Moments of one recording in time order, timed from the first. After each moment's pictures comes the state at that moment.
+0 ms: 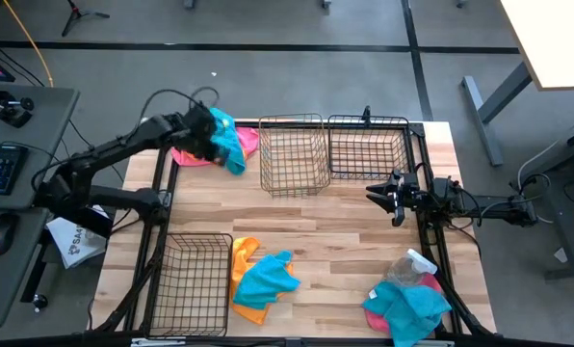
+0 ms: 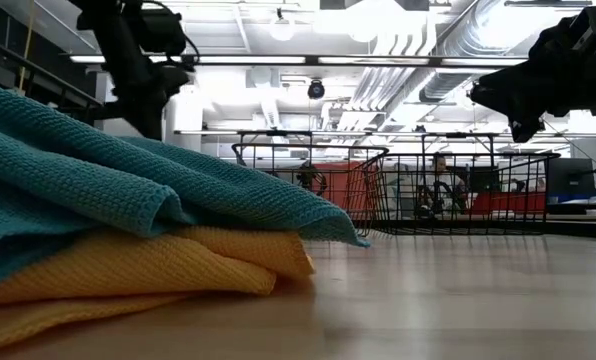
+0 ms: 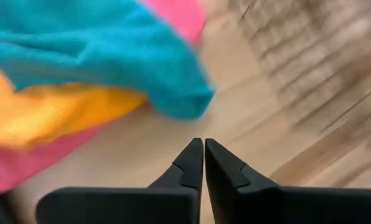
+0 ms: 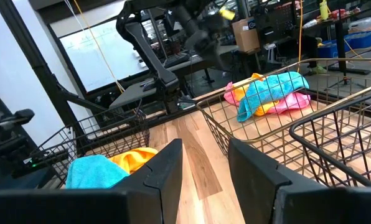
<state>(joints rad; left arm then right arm) 0.66 1.18 0.97 -0.94 -0.01 -0.41 -0.03 0.01 0.01 0.03 0.10 0.31</state>
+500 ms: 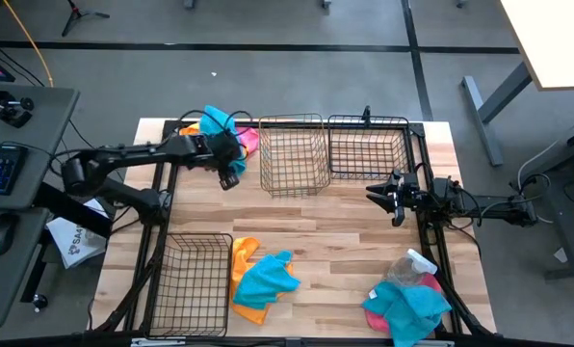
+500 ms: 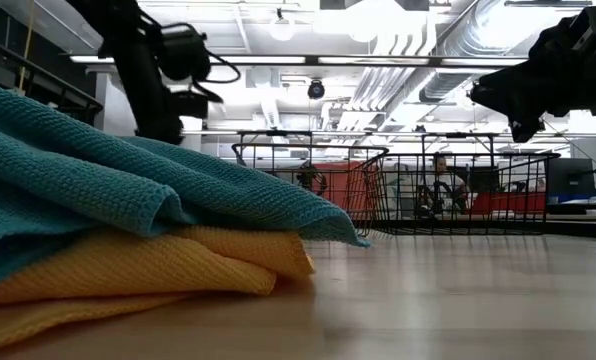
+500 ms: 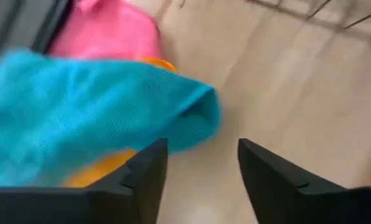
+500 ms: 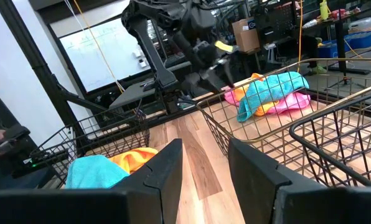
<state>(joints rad) 0.46 1.35 0.84 -0.65 -0.24 0.10 -0.03 0.01 0.01 0.03 0.10 0.31</state>
